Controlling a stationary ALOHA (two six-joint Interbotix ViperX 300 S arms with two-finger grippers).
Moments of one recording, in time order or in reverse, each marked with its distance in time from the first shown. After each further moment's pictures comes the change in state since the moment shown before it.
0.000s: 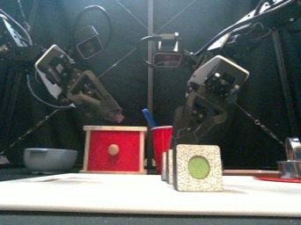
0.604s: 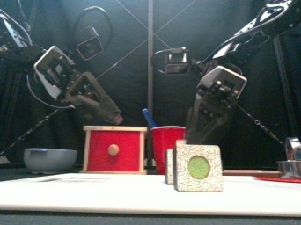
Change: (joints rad) left arm -0.002 0.000 0.002 -0.002 0.020 0.000; right arm -0.101 -0.143 0.106 0.015 0.043 -0.002
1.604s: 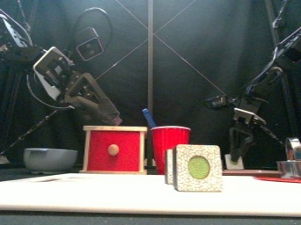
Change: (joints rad) left arm 0.002 0.000 0.000 0.000 0.008 0.000; right arm -0.526 -0.236 0.330 0.081 -0.026 0.003
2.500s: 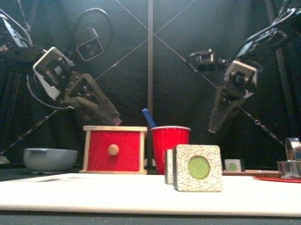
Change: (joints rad) left arm -0.002 0.000 -0.002 0.002 0.006 -0.002; right arm 0.439 -0.044 -0.158 -0.005 0.052 -0.005
